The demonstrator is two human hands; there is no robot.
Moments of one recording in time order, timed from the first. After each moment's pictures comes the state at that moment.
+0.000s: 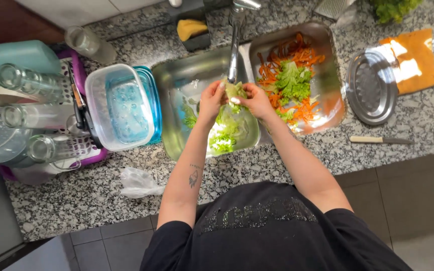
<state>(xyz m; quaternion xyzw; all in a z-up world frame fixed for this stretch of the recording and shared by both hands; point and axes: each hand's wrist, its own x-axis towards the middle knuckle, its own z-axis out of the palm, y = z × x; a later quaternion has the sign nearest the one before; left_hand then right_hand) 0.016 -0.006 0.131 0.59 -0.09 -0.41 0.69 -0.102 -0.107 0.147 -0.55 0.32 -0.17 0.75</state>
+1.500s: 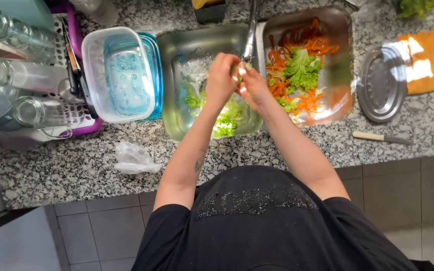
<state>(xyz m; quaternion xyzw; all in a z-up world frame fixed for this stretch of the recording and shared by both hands) 0.015 -0.003 0.161 0.79 -0.40 -0.03 0.47 -0.071 -0.073 0.166 -0.33 0.36 -0.16 0.86</state>
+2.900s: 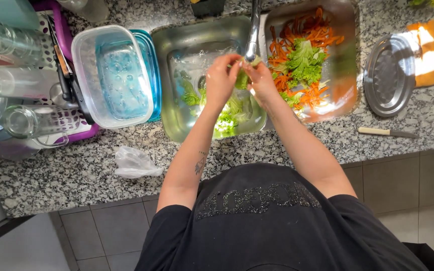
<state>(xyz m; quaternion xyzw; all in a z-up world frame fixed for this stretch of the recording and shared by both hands) 0.022 -0.005 0.141 0.79 -0.31 -0.13 0.51 -0.077 -0.098 0.118 -0.50 0.37 -0.12 0.78</state>
